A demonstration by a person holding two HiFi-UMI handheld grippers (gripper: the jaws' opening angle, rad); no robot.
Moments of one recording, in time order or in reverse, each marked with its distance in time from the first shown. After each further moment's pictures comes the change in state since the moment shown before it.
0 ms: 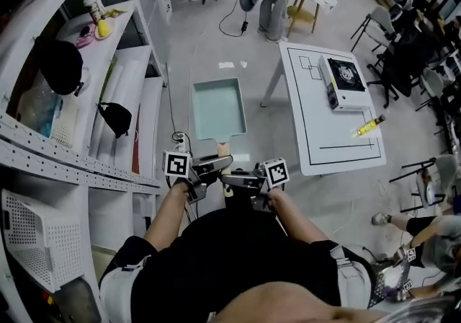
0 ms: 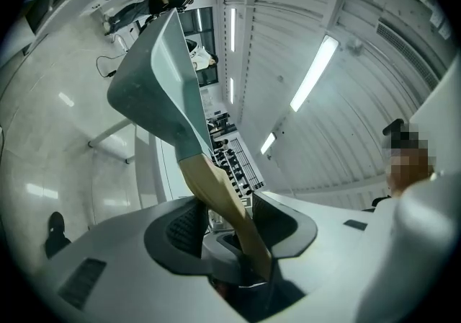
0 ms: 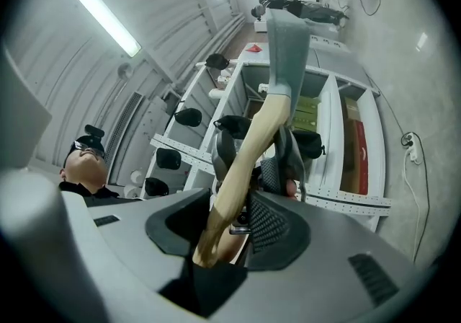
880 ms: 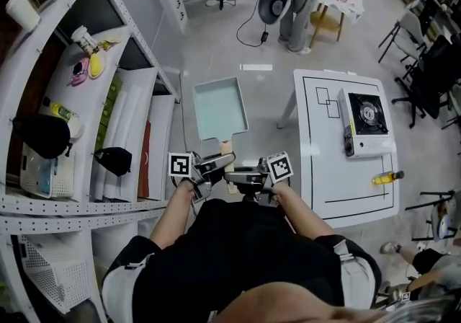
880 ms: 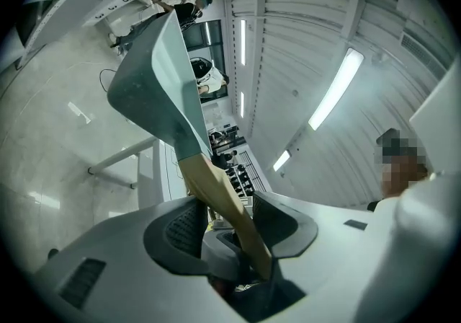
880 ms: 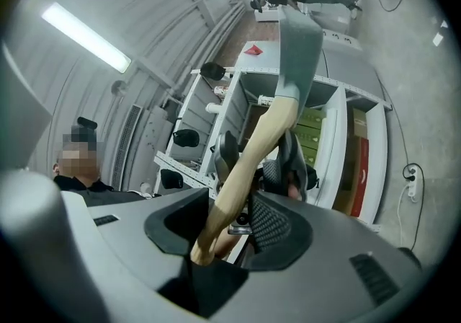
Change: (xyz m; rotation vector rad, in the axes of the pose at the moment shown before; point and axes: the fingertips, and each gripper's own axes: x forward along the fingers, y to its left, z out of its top) left arm 0.097 0.128 0.209 -0.020 -0.075 0.141; right arm -0.054 -0.069 0.247 -0.009 0.110 0.071
